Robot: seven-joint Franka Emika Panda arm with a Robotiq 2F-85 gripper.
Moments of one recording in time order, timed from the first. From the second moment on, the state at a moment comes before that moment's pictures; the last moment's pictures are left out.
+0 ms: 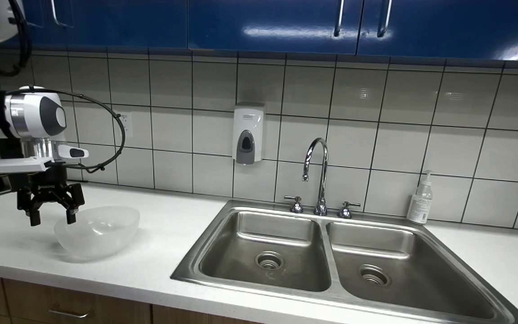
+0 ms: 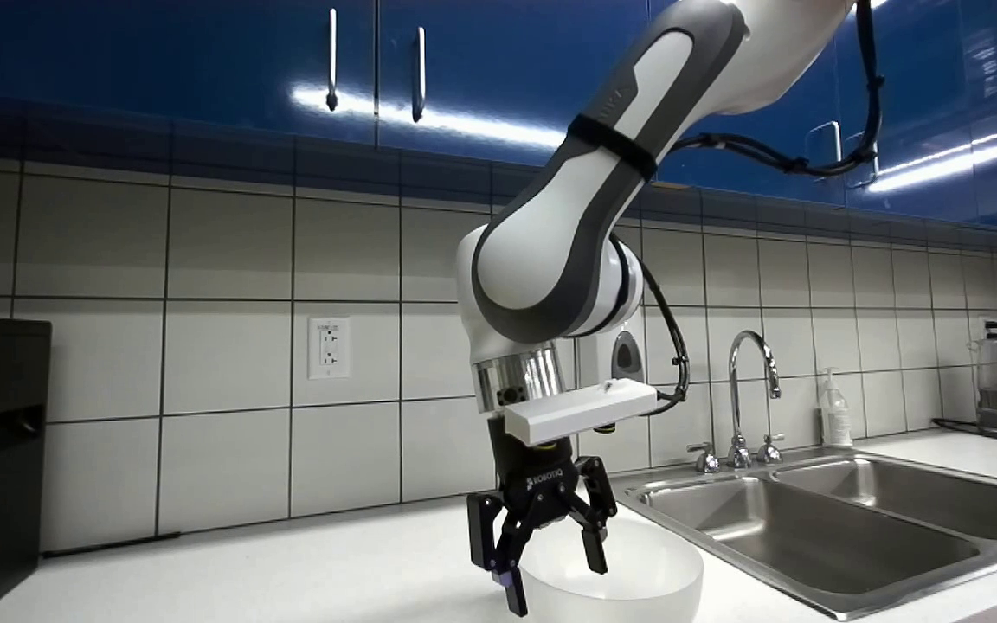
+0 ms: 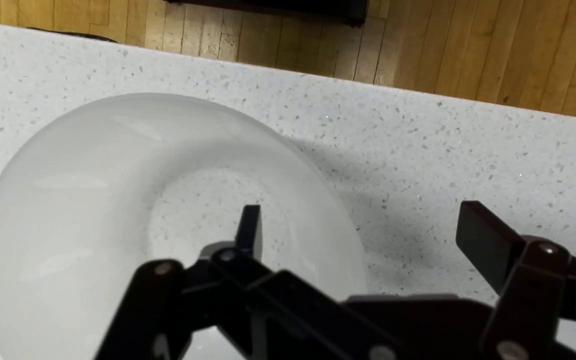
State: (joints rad) arm 0.29 0.24 0.25 -2.25 -0.14 2.29 0.42
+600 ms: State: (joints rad) arm 0.31 0.30 0.22 -2.25 -0.20 2.40 0.42
